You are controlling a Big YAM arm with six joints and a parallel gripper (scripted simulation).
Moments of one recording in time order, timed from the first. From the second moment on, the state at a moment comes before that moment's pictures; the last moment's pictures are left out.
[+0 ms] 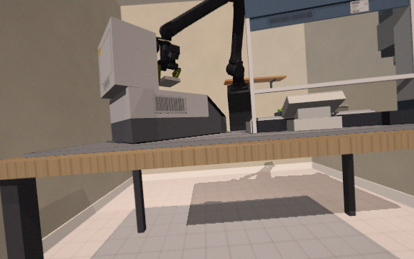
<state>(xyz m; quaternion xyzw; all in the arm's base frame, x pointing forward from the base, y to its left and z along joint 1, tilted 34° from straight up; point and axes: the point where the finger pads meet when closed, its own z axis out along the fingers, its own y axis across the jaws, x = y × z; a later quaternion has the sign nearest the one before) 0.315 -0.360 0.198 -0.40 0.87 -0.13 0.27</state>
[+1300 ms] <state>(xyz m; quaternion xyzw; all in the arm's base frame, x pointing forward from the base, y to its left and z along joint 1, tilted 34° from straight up) 0.304 -0.352 0.182 -0.43 0.85 -0.13 0.26</state>
